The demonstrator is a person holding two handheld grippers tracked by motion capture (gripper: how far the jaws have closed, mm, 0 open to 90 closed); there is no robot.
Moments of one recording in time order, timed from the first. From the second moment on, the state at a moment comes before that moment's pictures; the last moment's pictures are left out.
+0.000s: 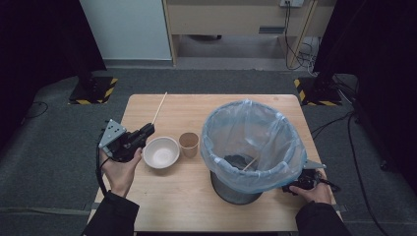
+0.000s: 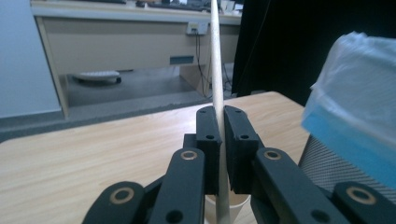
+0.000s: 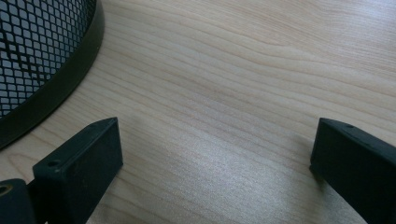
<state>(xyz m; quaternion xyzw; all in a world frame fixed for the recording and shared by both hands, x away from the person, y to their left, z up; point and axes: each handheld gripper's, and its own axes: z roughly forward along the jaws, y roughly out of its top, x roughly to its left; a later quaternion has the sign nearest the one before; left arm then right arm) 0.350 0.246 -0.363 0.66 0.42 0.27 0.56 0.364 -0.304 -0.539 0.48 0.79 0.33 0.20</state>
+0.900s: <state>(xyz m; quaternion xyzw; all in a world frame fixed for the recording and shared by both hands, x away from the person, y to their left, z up) 0.318 0.224 -0.307 0.62 0.35 0.30 0.63 0.364 -0.304 -0.539 0.48 0.79 0.33 0.20</state>
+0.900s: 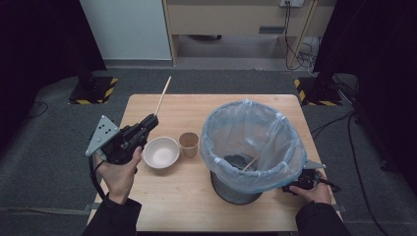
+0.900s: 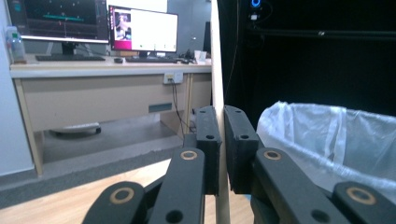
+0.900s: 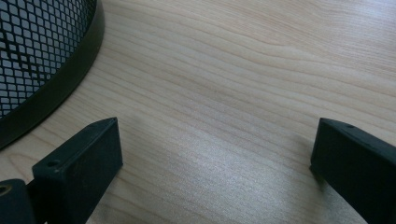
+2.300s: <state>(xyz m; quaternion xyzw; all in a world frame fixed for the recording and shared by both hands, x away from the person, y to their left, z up) 0.320 0.141 -0.257 0.63 0.26 0.27 0.68 0.364 -0.304 -0.539 0.48 0.79 0.33 0.20</state>
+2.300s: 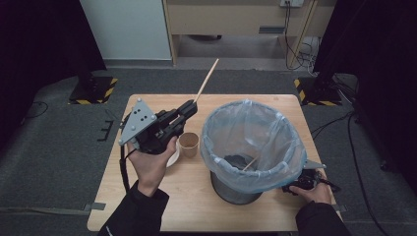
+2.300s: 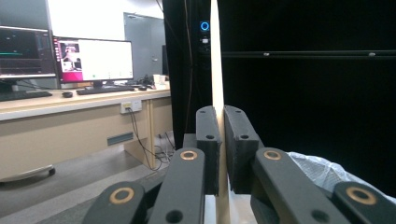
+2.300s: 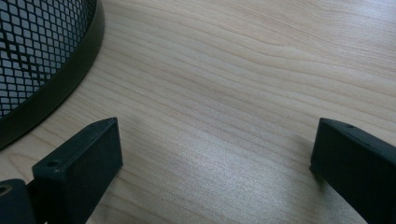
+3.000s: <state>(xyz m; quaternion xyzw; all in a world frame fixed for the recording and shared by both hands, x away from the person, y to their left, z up) 0.327 0.085 -0.255 0.66 0.22 0.24 0.68 0.364 -0.304 -0.539 0.48 0.79 0.33 0.20</state>
